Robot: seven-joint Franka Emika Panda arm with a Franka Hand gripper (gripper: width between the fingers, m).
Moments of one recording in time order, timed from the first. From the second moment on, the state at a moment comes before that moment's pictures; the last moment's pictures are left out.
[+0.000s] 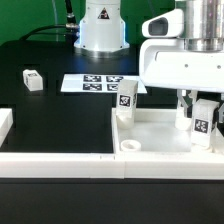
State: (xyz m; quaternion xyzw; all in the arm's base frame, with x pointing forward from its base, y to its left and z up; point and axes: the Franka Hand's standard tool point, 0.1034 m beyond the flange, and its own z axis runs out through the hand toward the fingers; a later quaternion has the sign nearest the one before) arm 0.677 0.098 0.079 -0.91 0.40 -0.06 0.07
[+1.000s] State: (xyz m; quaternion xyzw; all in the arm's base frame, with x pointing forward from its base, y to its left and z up) arm 0.674 0.115 0.077 -0.86 0.50 -0.03 0.08
